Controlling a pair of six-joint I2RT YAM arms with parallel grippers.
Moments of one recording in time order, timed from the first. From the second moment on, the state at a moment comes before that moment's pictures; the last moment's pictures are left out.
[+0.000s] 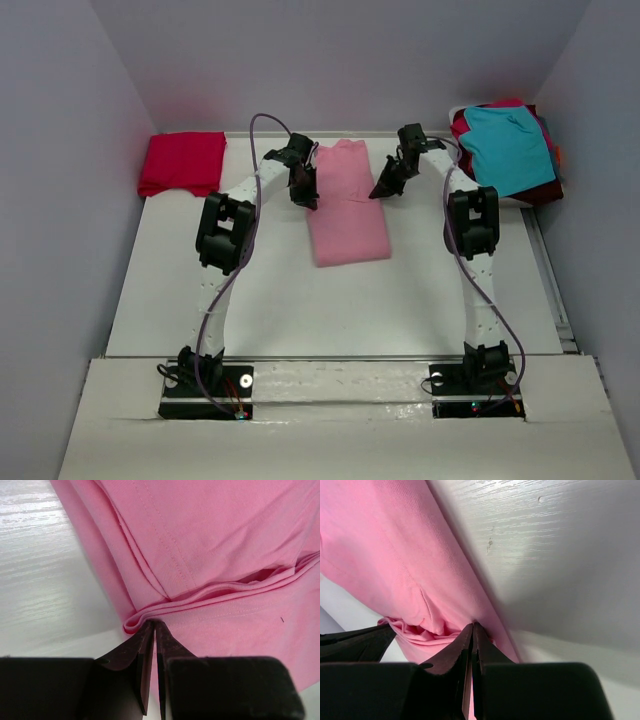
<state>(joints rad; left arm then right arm) -0.40 2.34 1.96 -0.70 0.16 -0.39 0.19 2.50 2.20 -0.83 -0.42 0.69</state>
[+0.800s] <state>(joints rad) -0.40 2.02 1.72 -0.62 0.09 -0.41 0.17 2.09 1.92 -0.82 -0.38 0.57</state>
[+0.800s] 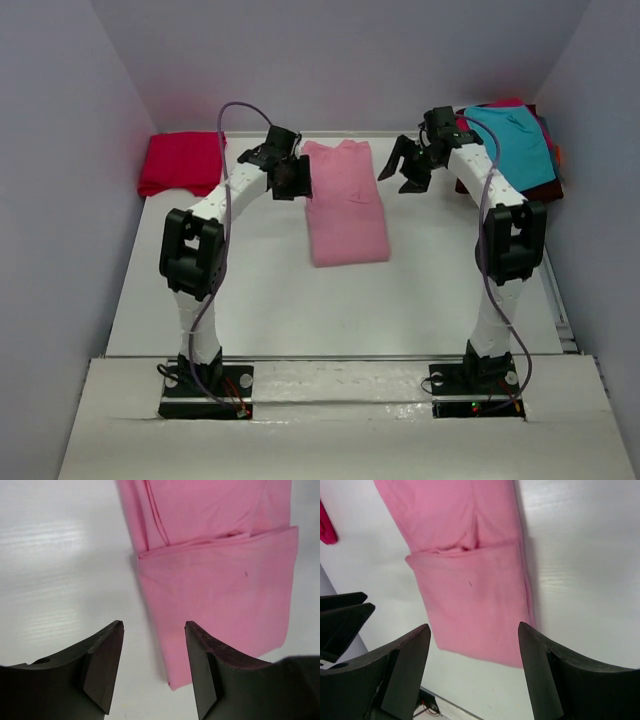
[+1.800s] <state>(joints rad) -0.44 1.78 1.01 -0.28 0.46 -0.67 0.17 1.81 1.02 -0.43 -0.63 0.69</state>
